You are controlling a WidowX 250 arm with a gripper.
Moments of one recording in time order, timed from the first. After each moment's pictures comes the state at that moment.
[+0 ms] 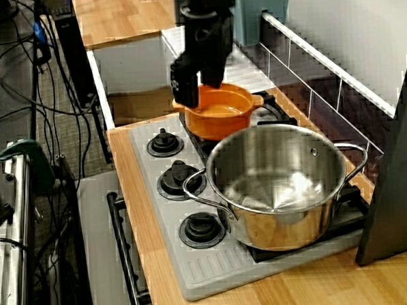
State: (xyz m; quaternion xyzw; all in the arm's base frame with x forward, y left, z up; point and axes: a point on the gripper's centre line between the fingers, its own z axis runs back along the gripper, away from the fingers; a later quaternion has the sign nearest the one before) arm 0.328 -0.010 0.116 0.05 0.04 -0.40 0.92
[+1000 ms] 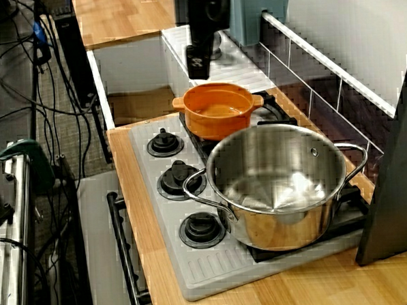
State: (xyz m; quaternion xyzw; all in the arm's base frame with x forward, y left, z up) arm 0.345 0.028 0.128 0.11 0.02 -0.17 0.98
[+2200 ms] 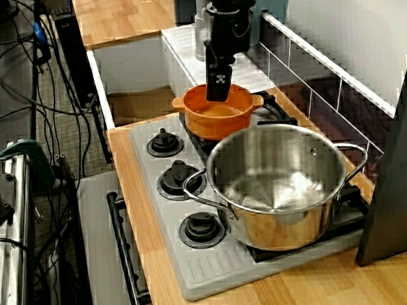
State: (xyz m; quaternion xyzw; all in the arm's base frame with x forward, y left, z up) arm 0.361 0.031 0.090 0.00 0.07 -0.11 0.99
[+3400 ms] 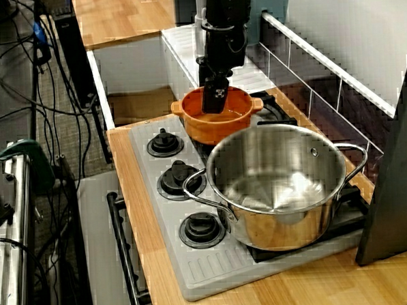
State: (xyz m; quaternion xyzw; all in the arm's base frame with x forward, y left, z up) arm 0.352 0.024 0.073 -0.02 0.07 -0.06 0.99
